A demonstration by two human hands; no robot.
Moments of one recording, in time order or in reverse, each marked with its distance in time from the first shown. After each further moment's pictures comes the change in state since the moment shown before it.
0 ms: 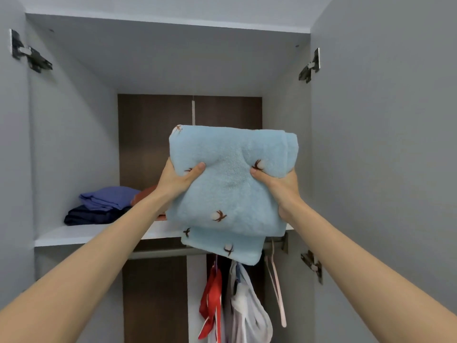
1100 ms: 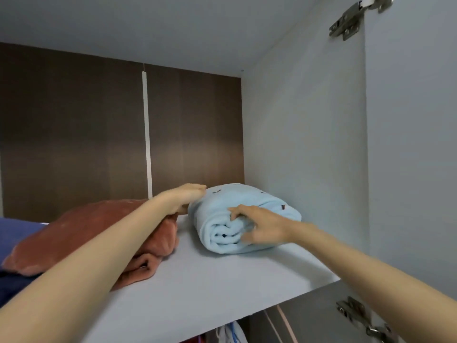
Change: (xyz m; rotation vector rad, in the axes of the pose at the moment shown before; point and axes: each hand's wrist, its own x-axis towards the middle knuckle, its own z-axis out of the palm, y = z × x) left_hand 0.224 -0.199 0.101 0.184 -0.627 -0.422; right_hand 0.178 0.181 0.007 -1.252 -0.674 -0.040
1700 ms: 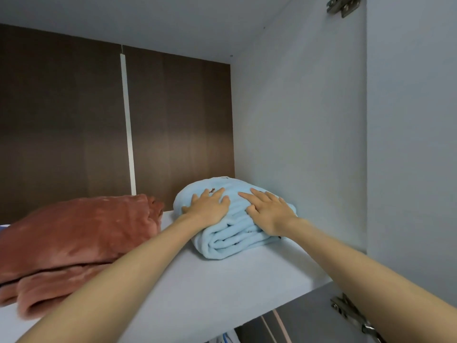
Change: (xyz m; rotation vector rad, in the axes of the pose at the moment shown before) left_hand 0.050 -0.019 0.081 0.678 0.105 0.152; right_hand 0.013 0.052 0.007 -0.278 0.100 0.395
